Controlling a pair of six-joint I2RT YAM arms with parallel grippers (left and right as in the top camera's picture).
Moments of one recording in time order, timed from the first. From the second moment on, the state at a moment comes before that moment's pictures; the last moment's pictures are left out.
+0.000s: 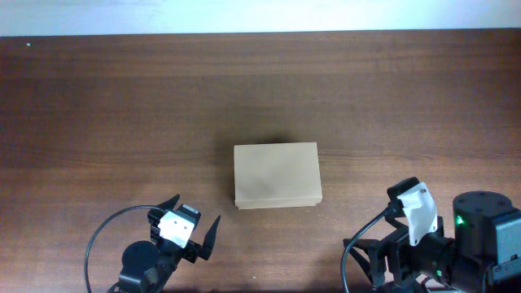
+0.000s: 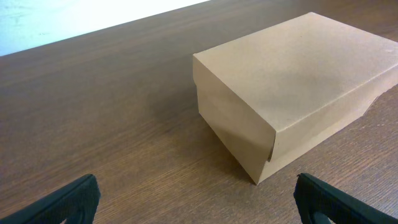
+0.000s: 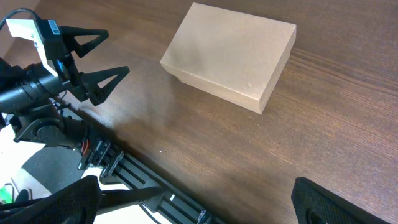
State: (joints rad) left arm -0.28 0.02 0.16 -0.51 0.16 0.13; right arm 0.26 0.75 1.33 -1.48 -0.41 0.00
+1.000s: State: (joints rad) left arm -0.28 0.02 0.16 -0.51 0.16 0.13; right arm 0.26 0.47 0.95 -1.08 -0.21 -0.09
